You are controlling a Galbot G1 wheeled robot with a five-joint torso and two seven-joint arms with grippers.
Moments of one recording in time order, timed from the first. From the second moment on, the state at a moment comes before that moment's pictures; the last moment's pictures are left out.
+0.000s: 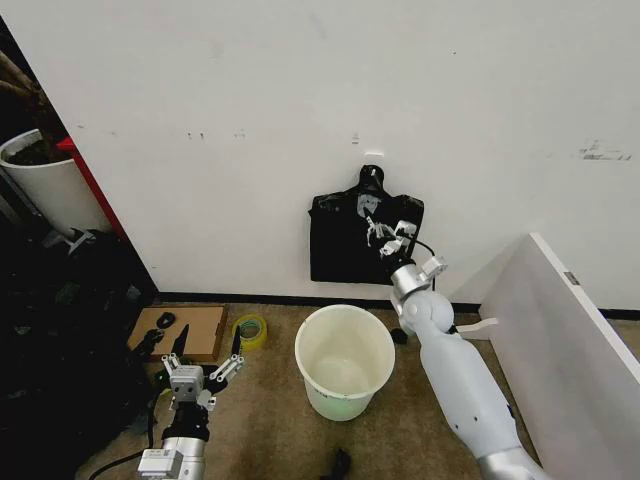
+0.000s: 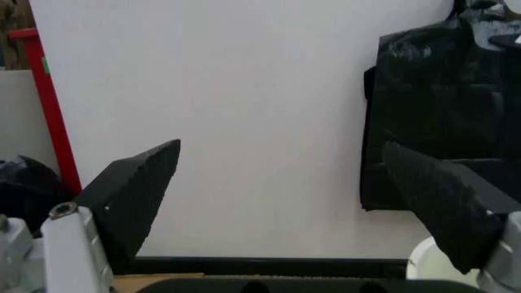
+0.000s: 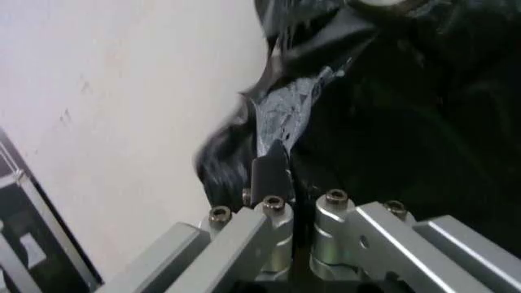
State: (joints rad) left arm 1.78 -1.39 -0.49 -2.13 -0.06 -0.32 -0.12; right arm -0.83 1.37 0.29 1.45 0.76 0.08 -0.29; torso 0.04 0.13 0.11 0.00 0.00
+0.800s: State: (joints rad) left arm 1.78 -1.39 -0.47 -2.13 -0.05 -0.32 -0.12; right arm -1.06 1.33 0.29 1.57 0.63 0.14 -0.32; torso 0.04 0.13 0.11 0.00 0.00
